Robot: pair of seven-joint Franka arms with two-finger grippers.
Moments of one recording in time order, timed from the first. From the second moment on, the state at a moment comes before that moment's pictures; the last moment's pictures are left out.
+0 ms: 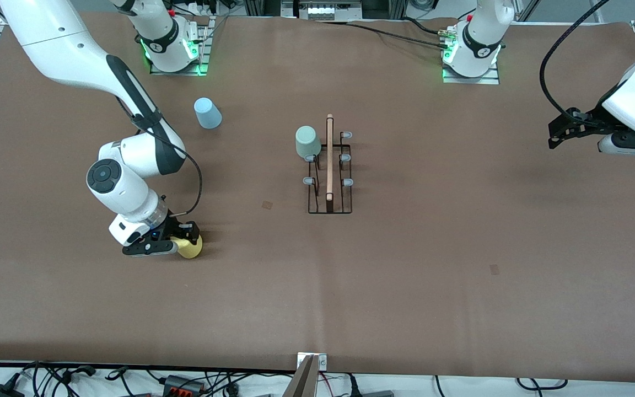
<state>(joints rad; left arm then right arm) 0.01 -0.04 -0.05 -1.72 0.02 1.70 0.02 0.00 0.59 0.22 -1.84 -0.15 2.61 0.20</state>
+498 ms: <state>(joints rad) 0.01 -0.04 -0.06 -1.72 0.02 1.70 0.02 0.15 0.29 0.32 -1.85 -0.15 2.31 0.60</state>
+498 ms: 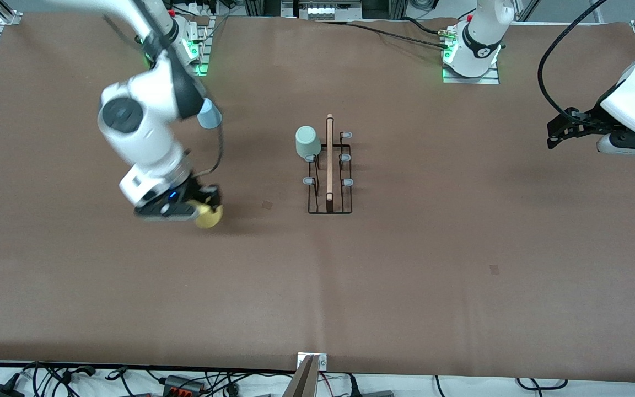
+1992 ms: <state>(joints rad) 0.01 -0.04 -0.06 -1.72 0.02 1.70 0.02 0.49 0.52 0.34 -1.62 -0.24 2.27 1.07</state>
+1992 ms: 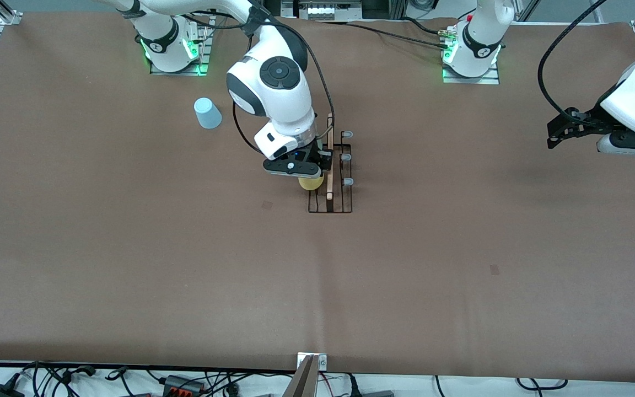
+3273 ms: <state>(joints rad) 0.01 -0.04 -0.06 -1.72 0.02 1.70 0.02 0.02 0.09 0.26 -1.64 -0.08 1.79 0.39</state>
